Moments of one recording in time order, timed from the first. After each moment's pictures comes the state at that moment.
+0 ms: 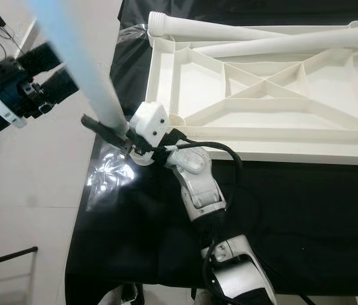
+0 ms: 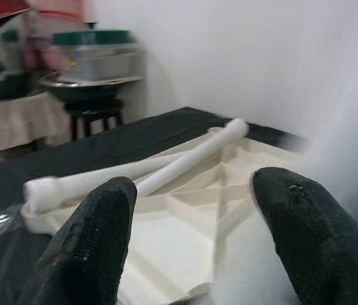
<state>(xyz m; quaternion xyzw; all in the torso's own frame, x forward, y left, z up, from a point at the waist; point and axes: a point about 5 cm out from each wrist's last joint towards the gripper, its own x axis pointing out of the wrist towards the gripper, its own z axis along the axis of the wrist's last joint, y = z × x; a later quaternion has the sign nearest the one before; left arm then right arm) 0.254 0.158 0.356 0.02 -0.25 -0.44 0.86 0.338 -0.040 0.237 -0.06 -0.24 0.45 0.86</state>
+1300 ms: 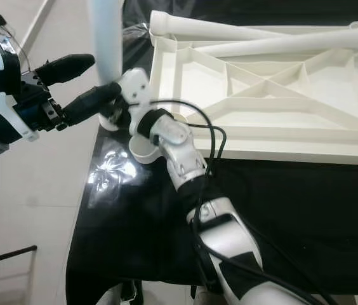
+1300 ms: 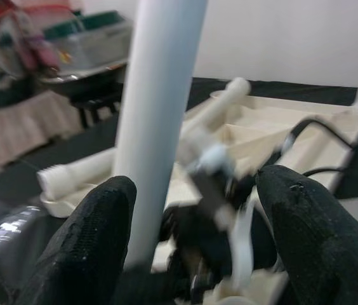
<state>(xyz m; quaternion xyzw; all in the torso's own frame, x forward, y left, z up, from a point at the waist) 0.257 0.150 0.339 0.12 -0.24 -0.42 0.87 0.373 -0.031 0.277 -0.02 -0.22 0.40 0.89</state>
